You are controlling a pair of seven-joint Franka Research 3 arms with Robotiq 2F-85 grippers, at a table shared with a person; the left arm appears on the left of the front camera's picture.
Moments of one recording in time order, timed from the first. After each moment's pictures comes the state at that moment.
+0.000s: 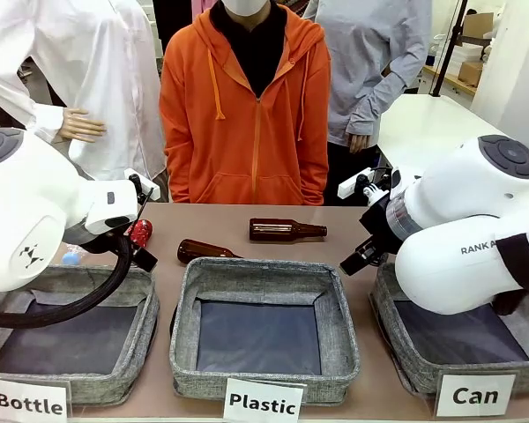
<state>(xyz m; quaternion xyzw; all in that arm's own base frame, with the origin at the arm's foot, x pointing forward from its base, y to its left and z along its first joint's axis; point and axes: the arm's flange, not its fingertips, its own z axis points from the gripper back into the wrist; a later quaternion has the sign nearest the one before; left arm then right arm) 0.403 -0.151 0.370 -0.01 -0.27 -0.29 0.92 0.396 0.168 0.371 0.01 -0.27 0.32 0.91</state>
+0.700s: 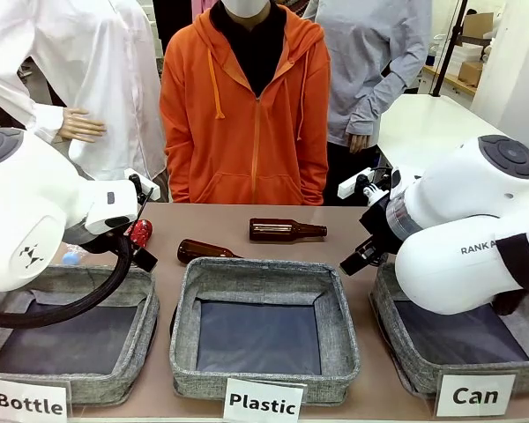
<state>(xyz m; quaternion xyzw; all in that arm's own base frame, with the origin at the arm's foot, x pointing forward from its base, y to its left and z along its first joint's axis) 0.403 -0.151 0.370 -0.01 -0.27 -0.29 0.92 0.396 0.168 0.371 0.01 -0.27 0.32 0.91</state>
